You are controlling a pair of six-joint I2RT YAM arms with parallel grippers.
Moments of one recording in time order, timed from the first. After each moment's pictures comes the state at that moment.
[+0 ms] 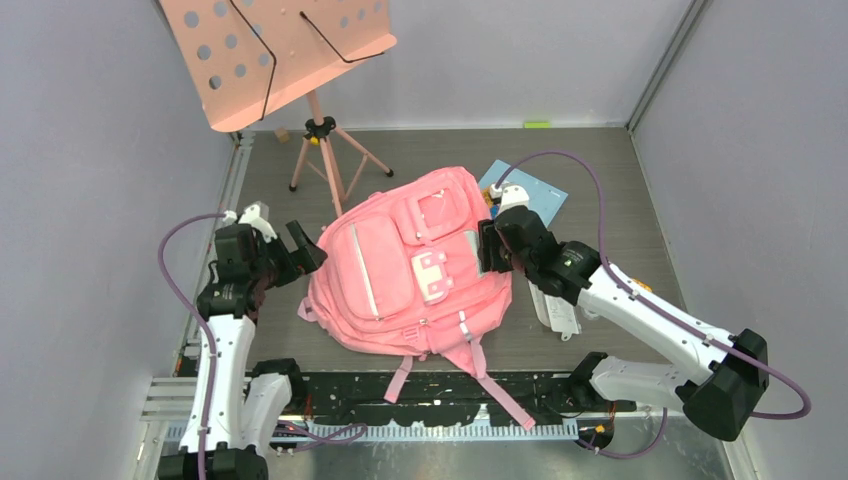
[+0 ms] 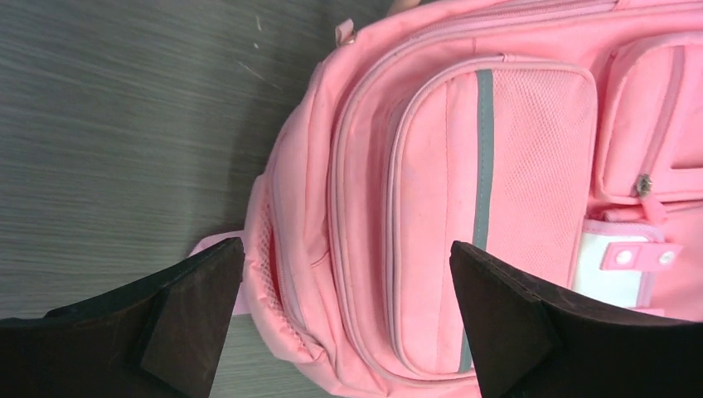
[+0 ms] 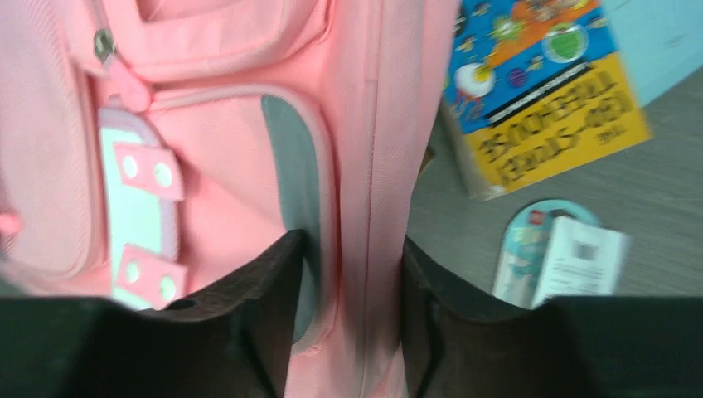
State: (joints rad) left arm 0.11 0.76 0.76 -0.66 0.27 -0.34; right arm 0.77 1.11 0.96 -0.55 0.26 0.38
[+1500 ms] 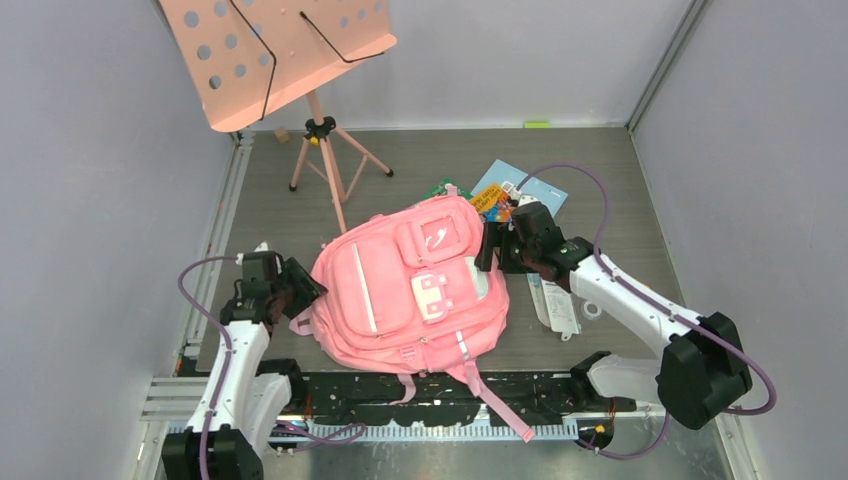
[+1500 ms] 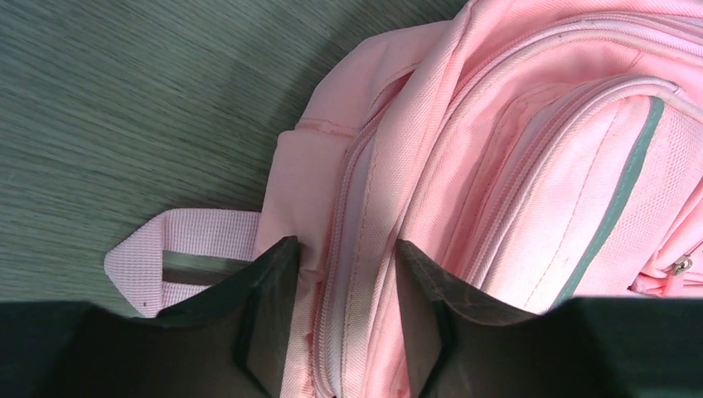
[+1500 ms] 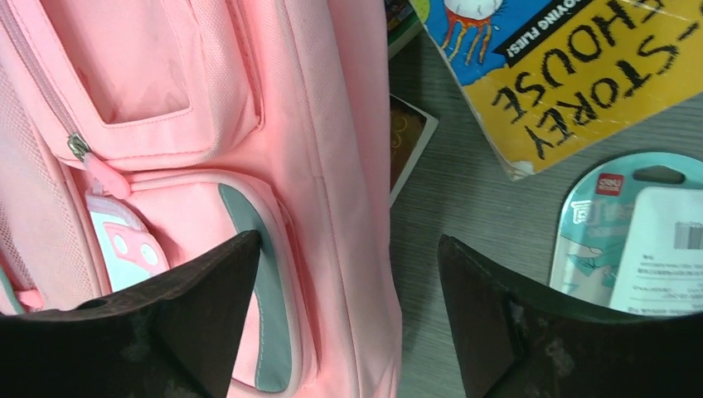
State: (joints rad) left arm 0.07 0.76 0.45 -0.57 0.17 -0.65; right arm 0.53 1.21 0.81 -0.42 0.02 0.50
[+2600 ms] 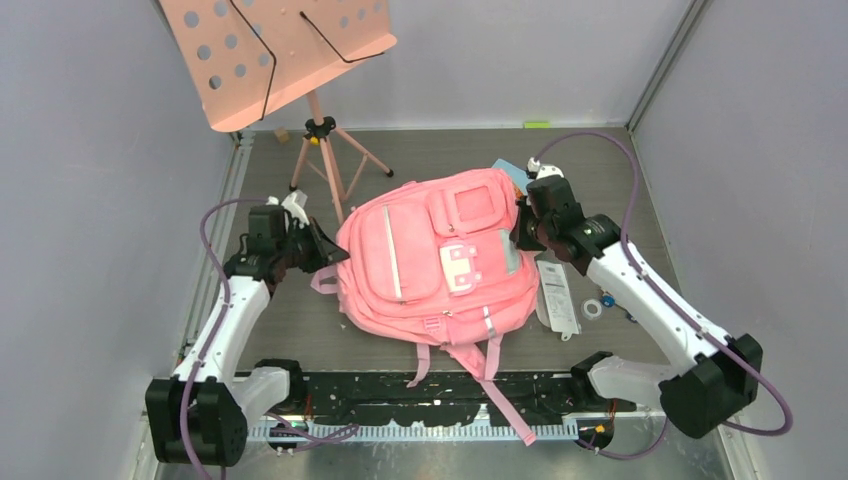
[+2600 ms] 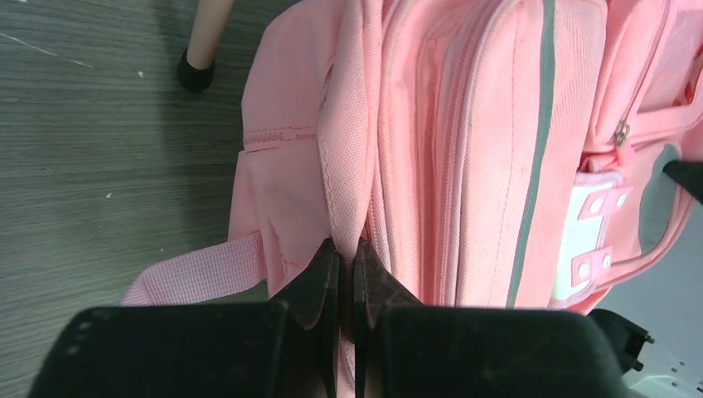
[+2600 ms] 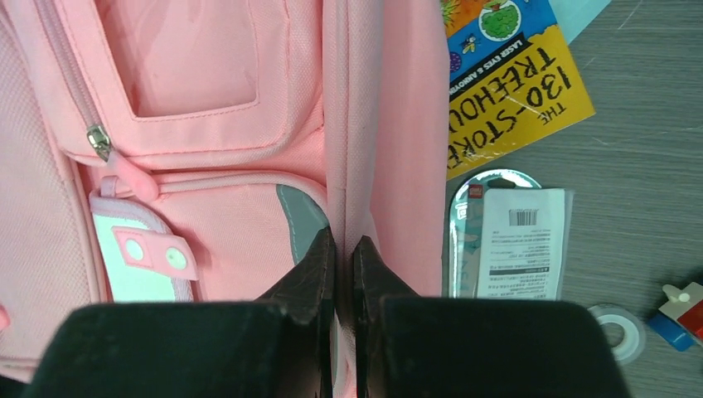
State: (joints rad) left arm -0.04 1.00 0.74 -0.46 0.49 -0.51; right arm 0.48 1.12 1.05 -0.68 0.14 0.43
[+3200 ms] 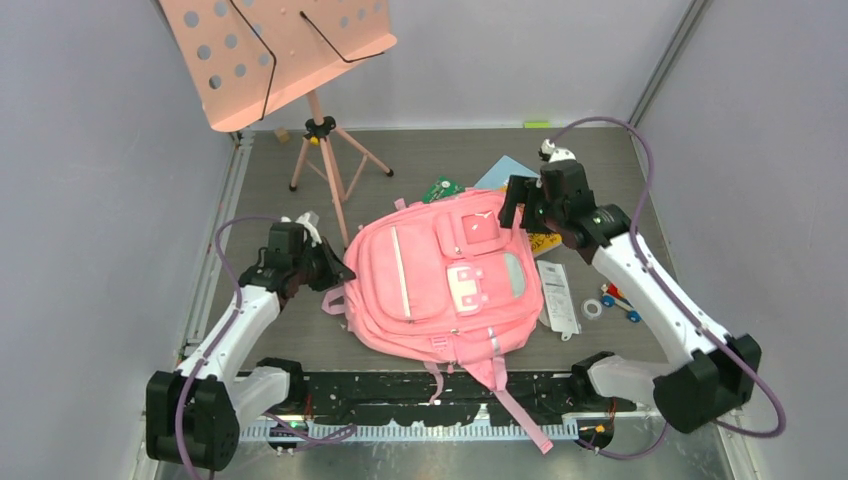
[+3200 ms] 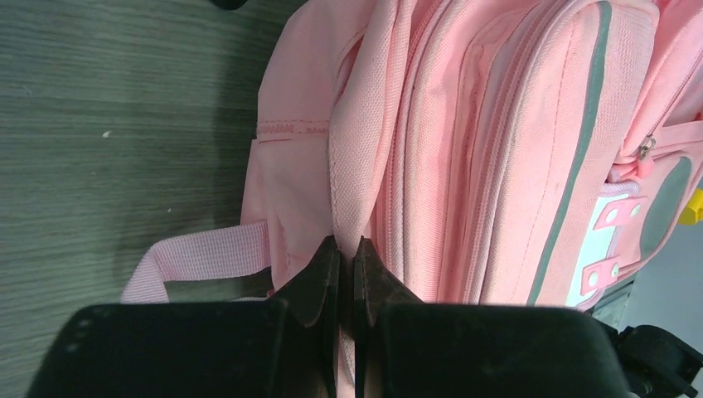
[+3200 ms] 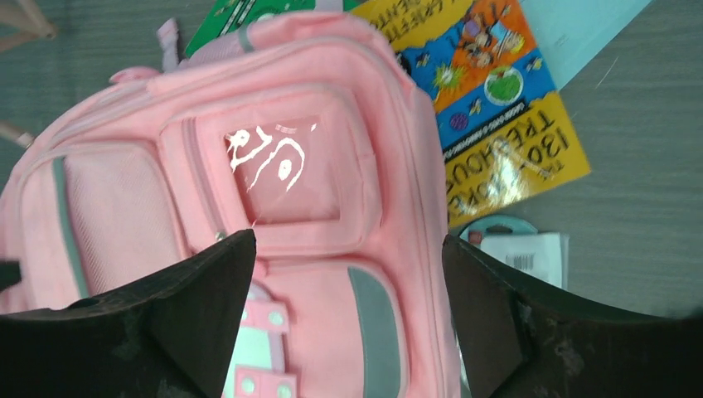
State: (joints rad) left arm -0.16 1.03 0.62 -0.40 0.35 -0.58; right arm 0.39 1.27 1.17 -0.61 0.13 0.40
